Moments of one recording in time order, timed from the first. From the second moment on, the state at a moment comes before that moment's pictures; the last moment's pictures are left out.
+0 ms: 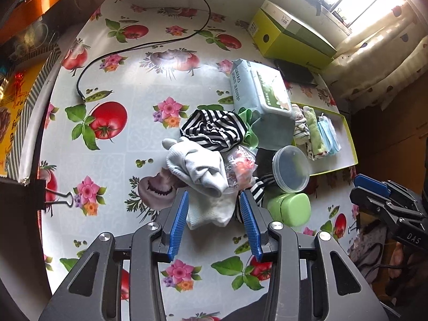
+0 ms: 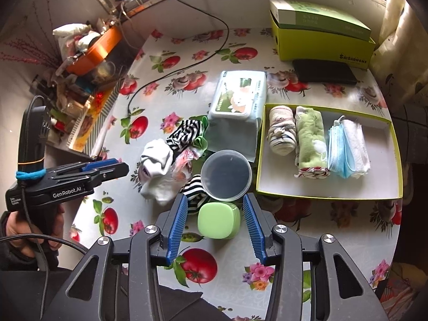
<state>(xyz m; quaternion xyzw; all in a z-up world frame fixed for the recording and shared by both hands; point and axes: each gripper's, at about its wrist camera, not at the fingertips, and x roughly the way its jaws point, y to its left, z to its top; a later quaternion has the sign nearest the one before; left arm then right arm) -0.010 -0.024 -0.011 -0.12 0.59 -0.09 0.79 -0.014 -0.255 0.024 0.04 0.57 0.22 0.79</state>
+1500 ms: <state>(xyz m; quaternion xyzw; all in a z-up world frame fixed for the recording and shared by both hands) -0.001 0.053 -0.053 -0.25 0.59 -0.08 0.76 0.066 -0.122 -0.067 -0.07 0.67 0.22 0.70</state>
